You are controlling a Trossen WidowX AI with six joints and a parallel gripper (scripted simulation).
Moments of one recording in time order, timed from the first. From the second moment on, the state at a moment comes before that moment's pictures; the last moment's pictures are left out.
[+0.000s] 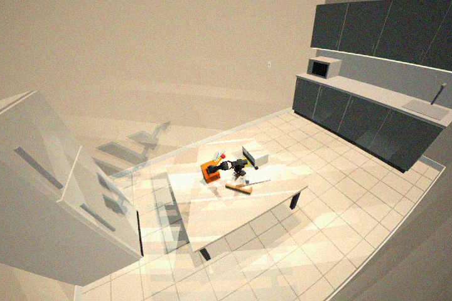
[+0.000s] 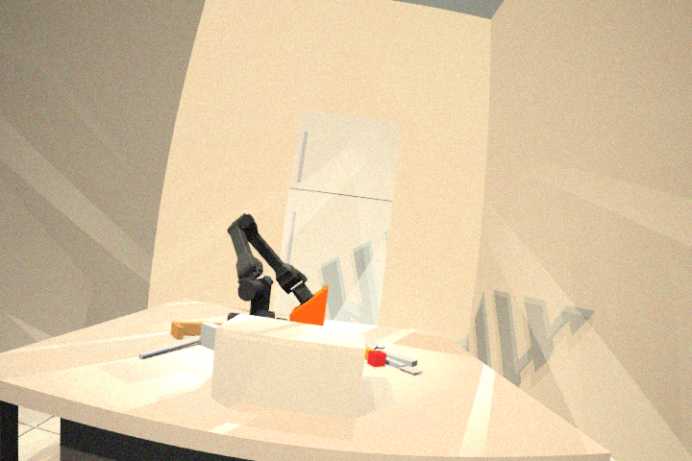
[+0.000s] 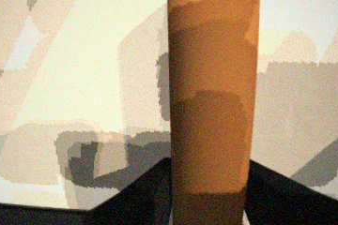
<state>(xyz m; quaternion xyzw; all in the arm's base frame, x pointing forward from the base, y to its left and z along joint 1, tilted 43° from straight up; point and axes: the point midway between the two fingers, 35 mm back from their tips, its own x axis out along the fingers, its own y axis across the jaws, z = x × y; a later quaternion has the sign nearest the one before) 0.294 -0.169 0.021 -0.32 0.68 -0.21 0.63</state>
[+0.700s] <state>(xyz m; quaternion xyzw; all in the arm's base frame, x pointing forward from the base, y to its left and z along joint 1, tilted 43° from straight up) 0.317 -0.166 0.018 -0.32 0.68 -0.21 0.63</state>
